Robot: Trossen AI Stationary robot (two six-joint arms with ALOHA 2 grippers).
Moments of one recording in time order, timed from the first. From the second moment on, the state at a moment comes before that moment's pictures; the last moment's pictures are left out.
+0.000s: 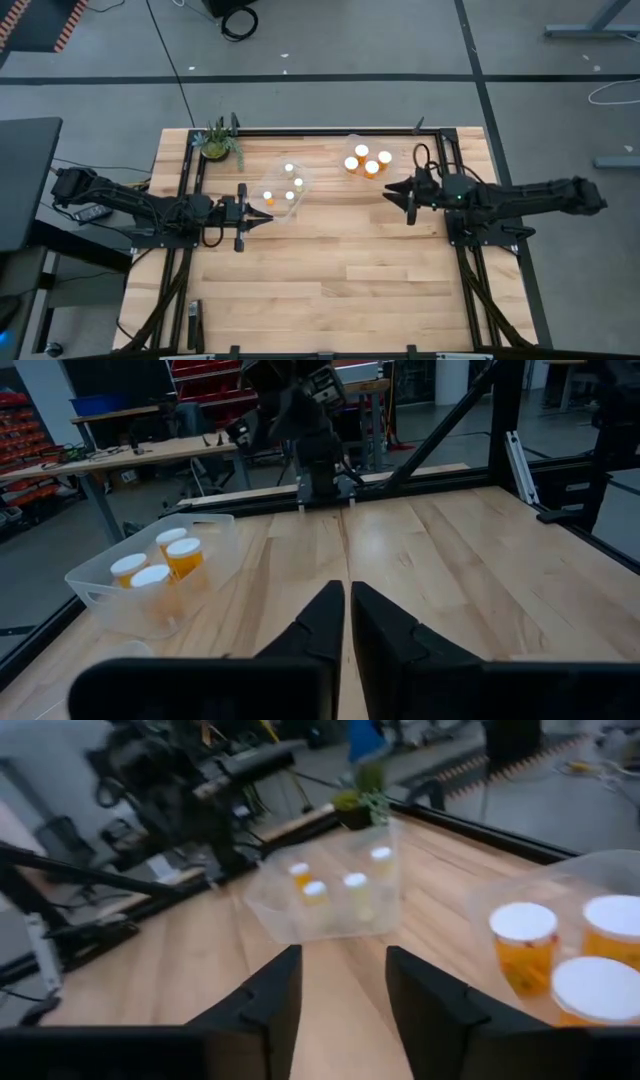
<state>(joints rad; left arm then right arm) -0.16 0.80 0.18 0.56 -0.20 0.12 -0.06 0.57 0.26 0.12 0.21 0.38</state>
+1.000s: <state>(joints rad) -0.16 0.80 0.18 0.56 -0.20 0.12 -0.06 0.30 0.10 0.13 0.07 0.28</state>
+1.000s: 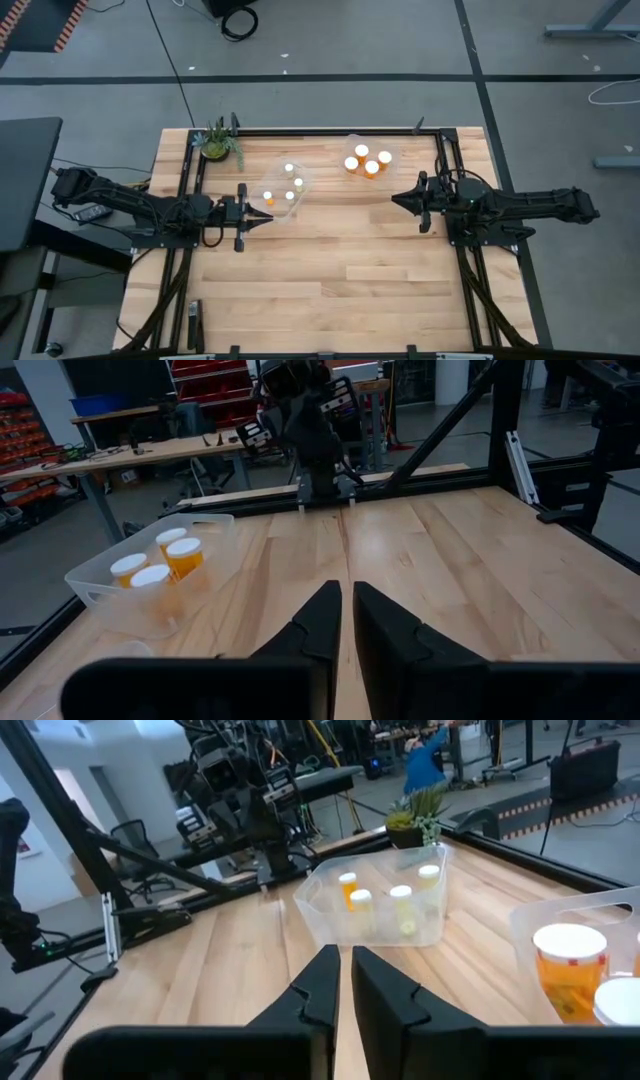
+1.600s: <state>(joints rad) -0.16 0.80 0.18 0.56 -0.20 0.12 -0.06 0.30 0.01 0.19 0.08 0.32</state>
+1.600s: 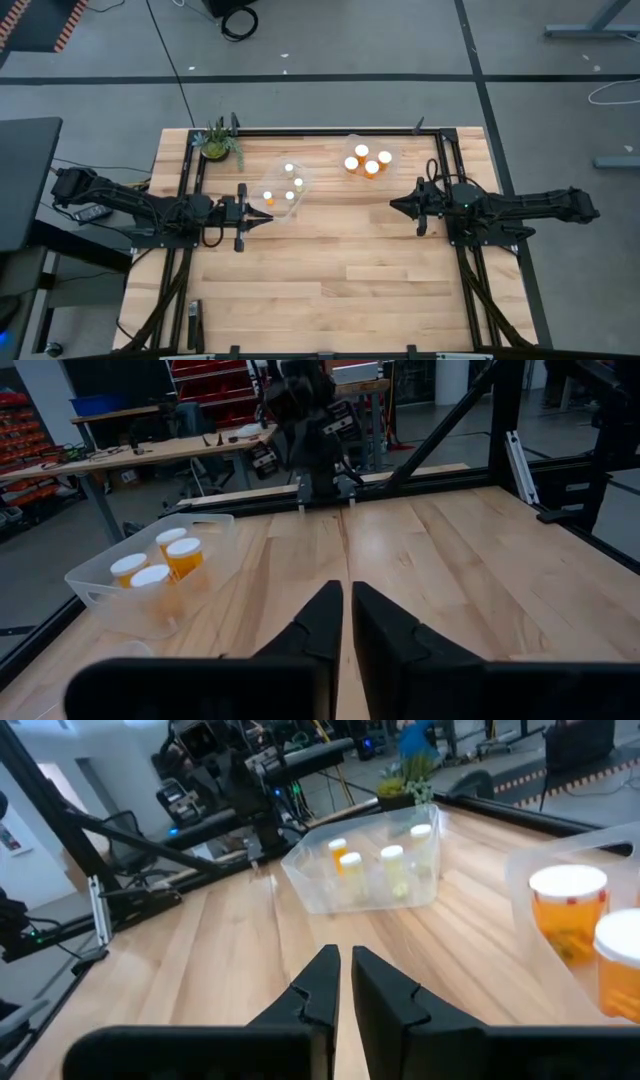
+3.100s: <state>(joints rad) -0.17 0.51 0.01 0.46 -0.19 0.10 -0.01 0.28 0.02 0.10 0.10 0.13</state>
